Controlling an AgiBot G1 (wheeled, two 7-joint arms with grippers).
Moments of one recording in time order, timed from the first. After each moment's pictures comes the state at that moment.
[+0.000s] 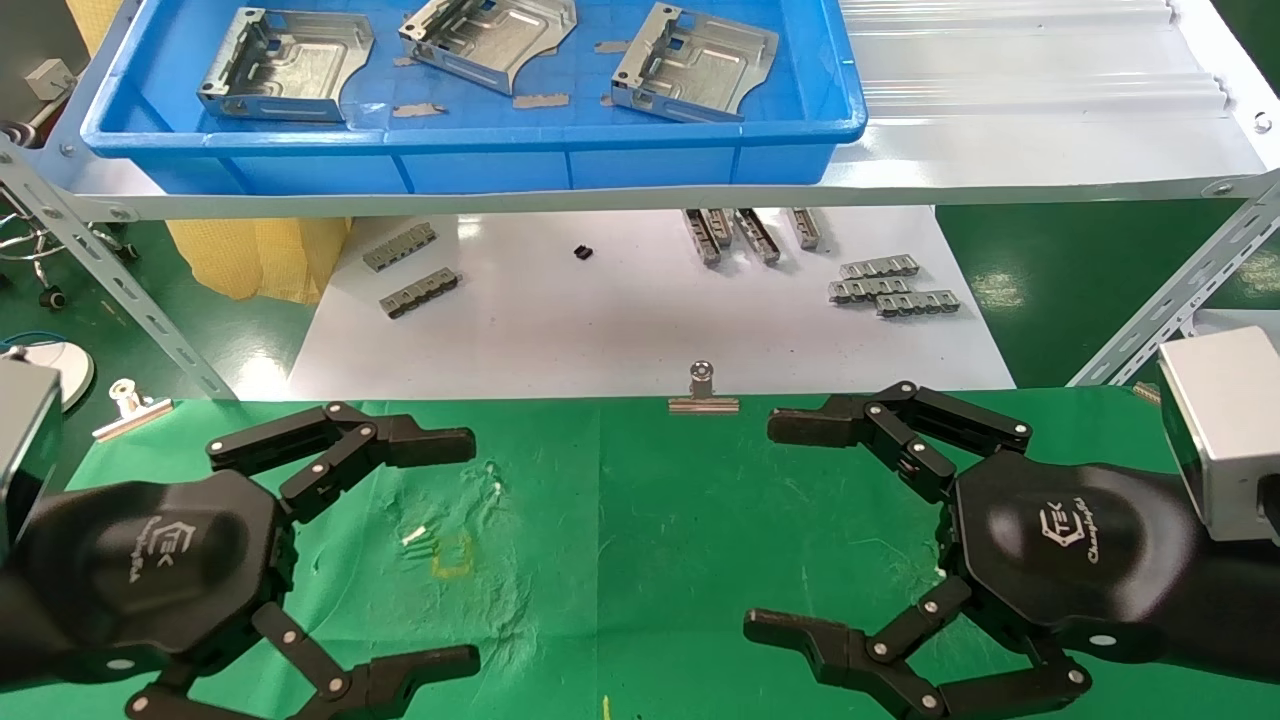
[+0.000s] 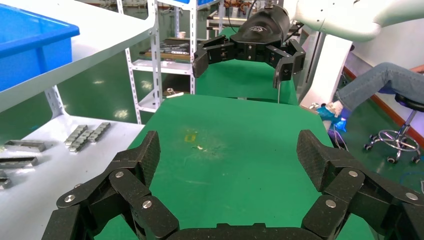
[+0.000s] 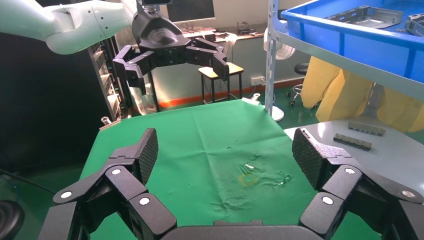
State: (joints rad) left arm -1.08 0.61 0.28 -1.28 0.73 1.49 -0.19; right arm 1.09 -0.57 -0.38 1.24 -0.65 -1.45 0.13
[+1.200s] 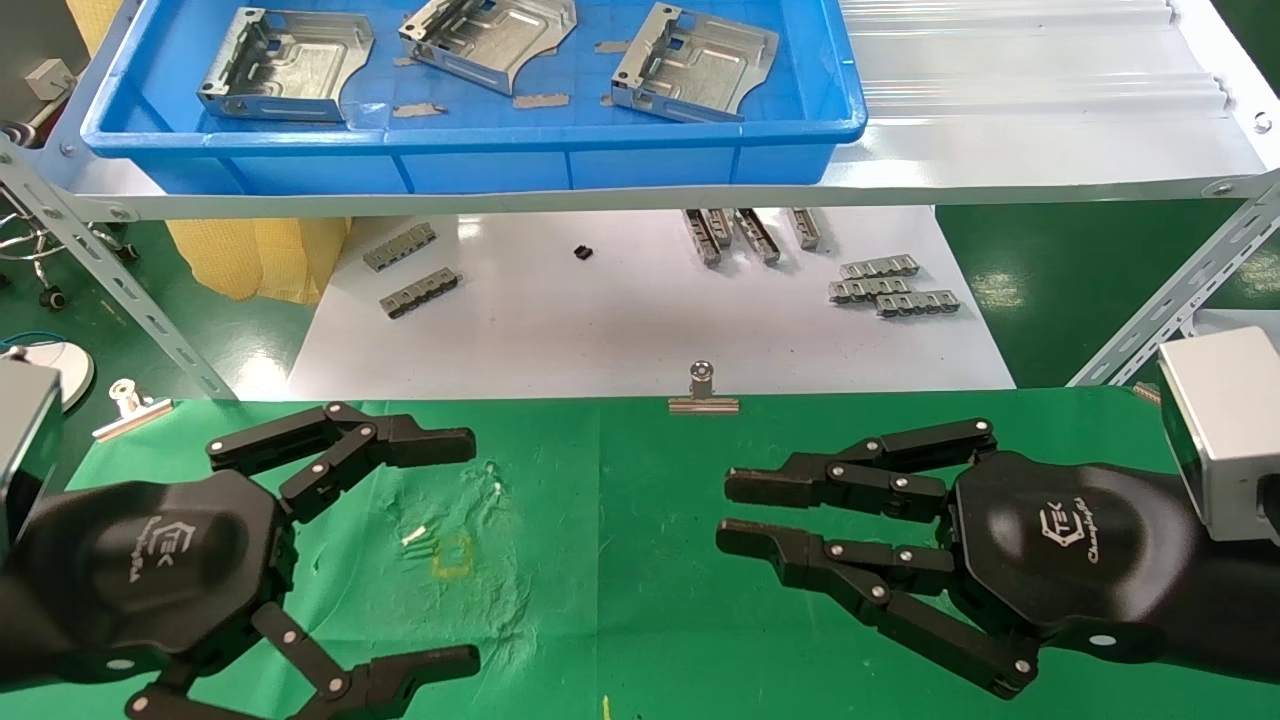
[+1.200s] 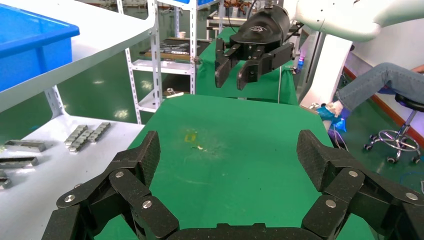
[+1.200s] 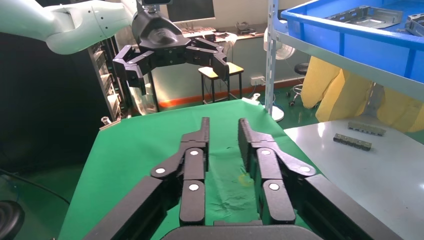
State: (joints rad) left arm -1.11 0.62 0.28 -1.27 0.74 1.48 -0.19; right arm 1.09 -0.57 -0.38 1.24 -0.65 -1.45 0.13
